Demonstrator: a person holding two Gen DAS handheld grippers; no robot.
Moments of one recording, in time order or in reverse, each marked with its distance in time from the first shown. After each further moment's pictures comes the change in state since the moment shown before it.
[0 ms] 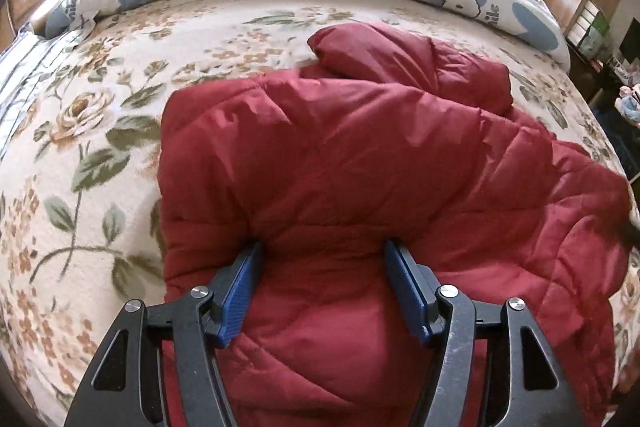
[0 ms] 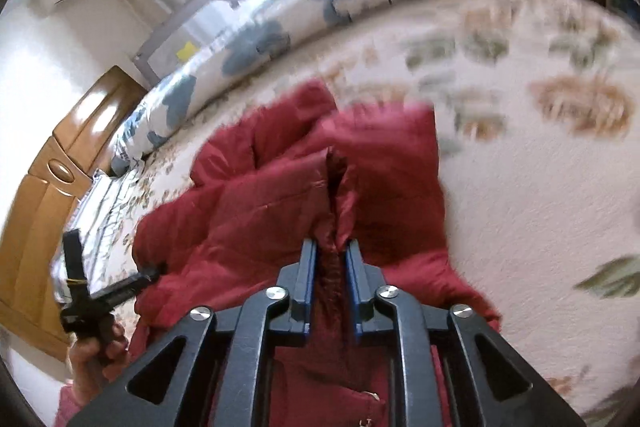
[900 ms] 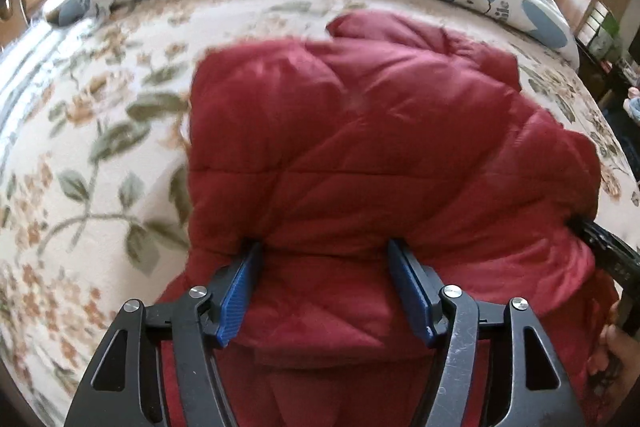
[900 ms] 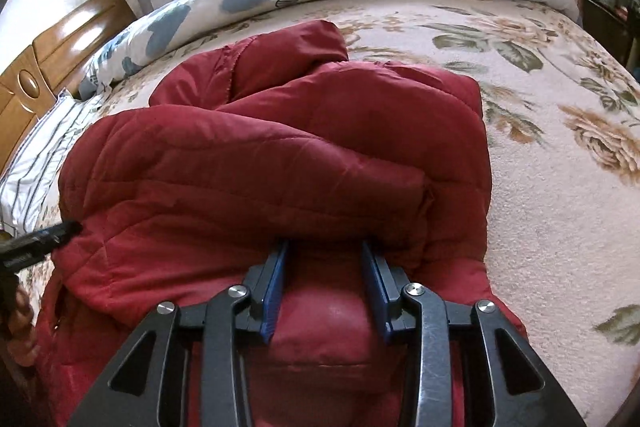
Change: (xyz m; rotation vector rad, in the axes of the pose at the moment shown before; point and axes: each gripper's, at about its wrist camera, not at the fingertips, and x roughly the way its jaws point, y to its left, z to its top) left arm -0.002 0.016 -0.020 -0.033 0.023 0.018; right arm 0.082 0.015 -0.030 -0.209 0.122 -0.122
